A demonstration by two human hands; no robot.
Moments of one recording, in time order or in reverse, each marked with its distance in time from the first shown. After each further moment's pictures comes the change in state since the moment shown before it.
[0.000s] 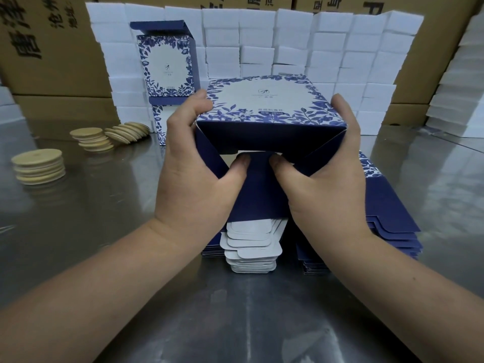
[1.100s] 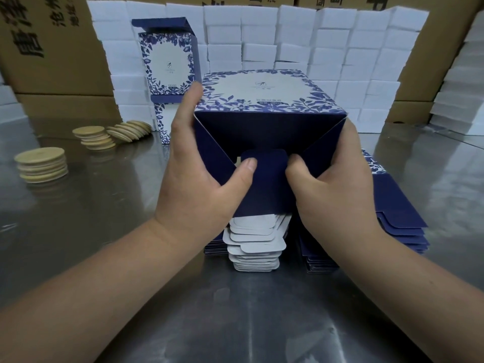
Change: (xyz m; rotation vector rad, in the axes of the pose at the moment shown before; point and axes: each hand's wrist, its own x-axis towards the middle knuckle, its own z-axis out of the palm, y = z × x) left_hand -0.004 -0.004 -0.005 0.061 -0.083 0.025; right_hand -0.001 0.003 -0.008 -0.047 -0.067 -0.048
